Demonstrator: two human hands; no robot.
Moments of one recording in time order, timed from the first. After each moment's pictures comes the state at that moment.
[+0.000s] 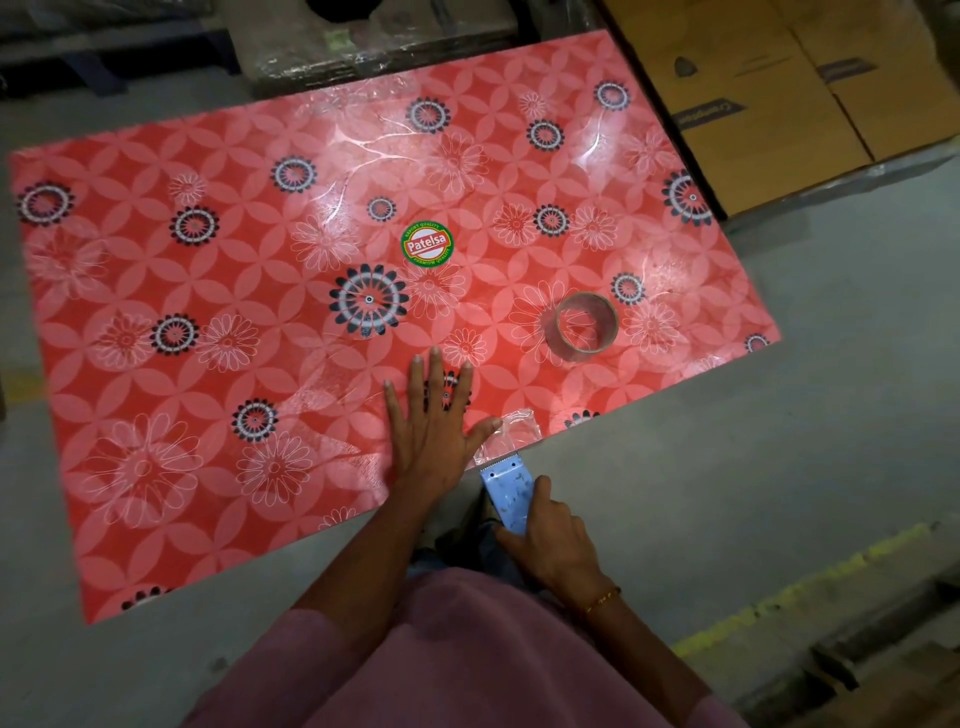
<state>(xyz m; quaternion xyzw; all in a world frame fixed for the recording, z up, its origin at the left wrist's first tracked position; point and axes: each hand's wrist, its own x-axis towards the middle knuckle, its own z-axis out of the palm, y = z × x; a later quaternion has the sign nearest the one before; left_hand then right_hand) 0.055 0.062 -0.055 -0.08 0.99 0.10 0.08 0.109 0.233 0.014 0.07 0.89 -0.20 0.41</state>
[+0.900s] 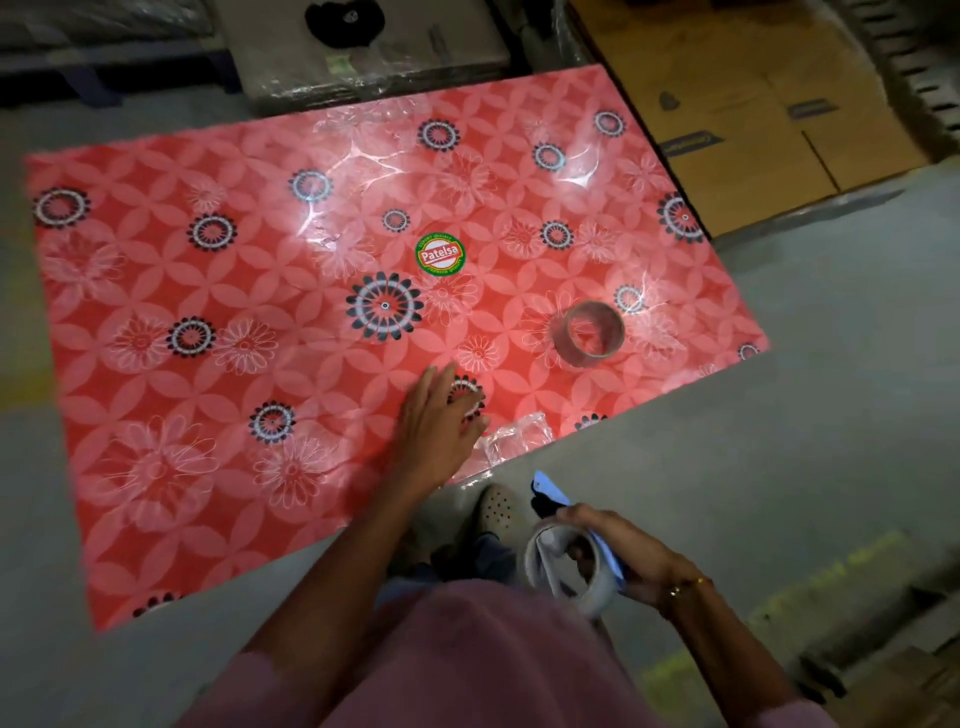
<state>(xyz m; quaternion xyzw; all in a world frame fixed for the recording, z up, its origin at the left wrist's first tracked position) 0.055 0.031 -0.026 -0.03 0.95 0.30 0.11 0.100 0.280 0.051 0.27 0.61 -0.55 0.50</state>
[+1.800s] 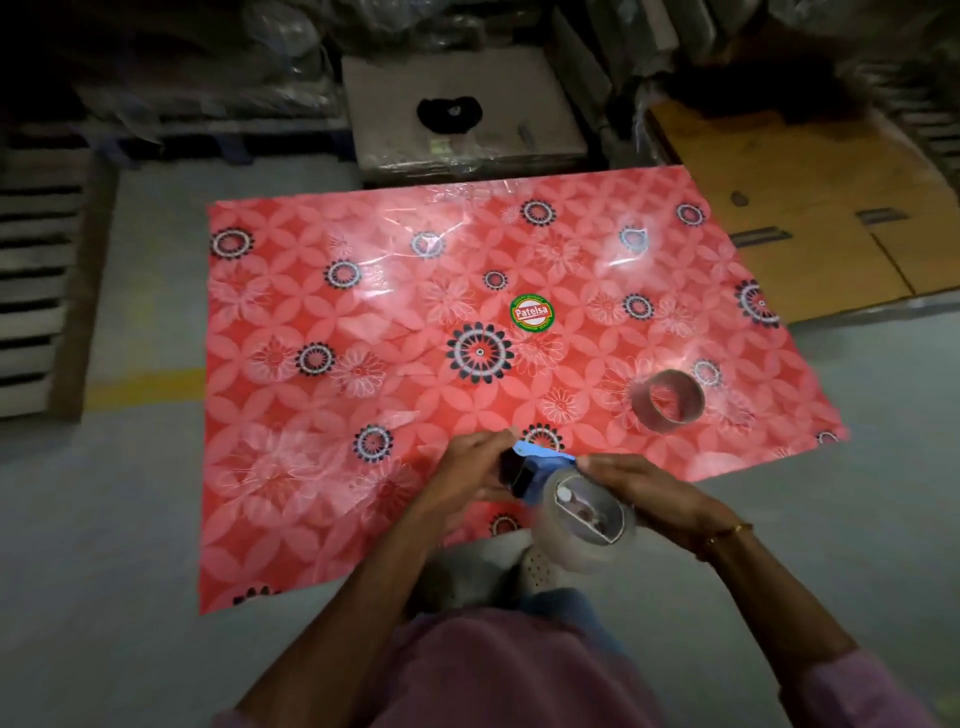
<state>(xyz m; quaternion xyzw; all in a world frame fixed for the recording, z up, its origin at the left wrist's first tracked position) 0.084 -0.024 0.044 -0.30 0.54 0.77 0.17 0.022 0.193 0.093 0.01 0.72 -0.51 0.47</state>
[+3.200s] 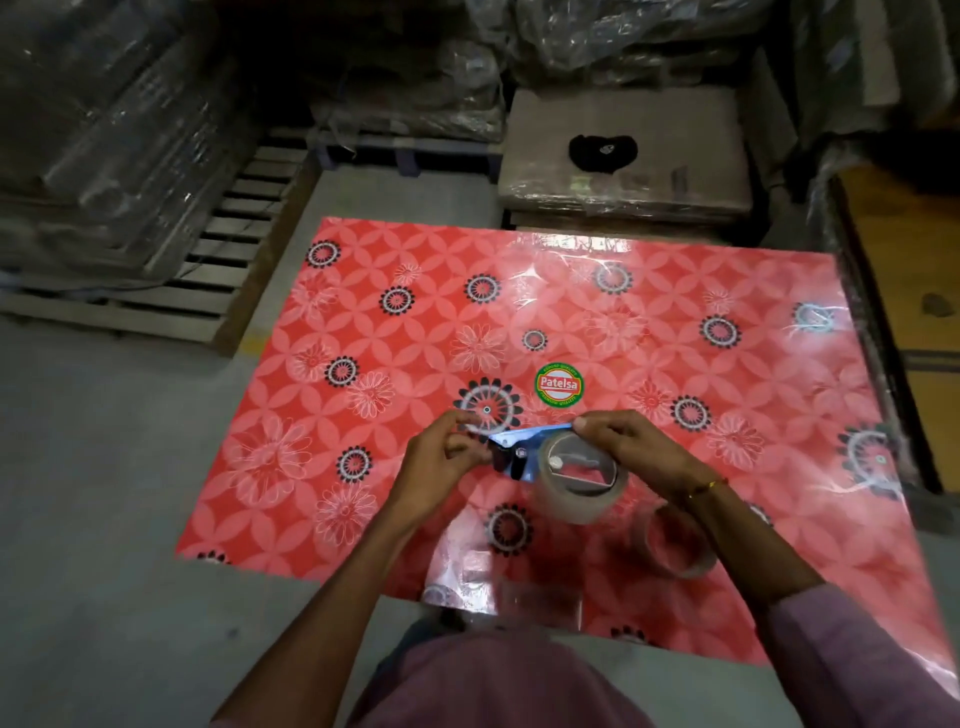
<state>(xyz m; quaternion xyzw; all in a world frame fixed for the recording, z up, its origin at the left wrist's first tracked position) 0.011 -0.013 0.052 -0.34 0.73 0.58 -0.08 -0.196 0.166 0.052 -0.27 0.69 -0.48 0.47</state>
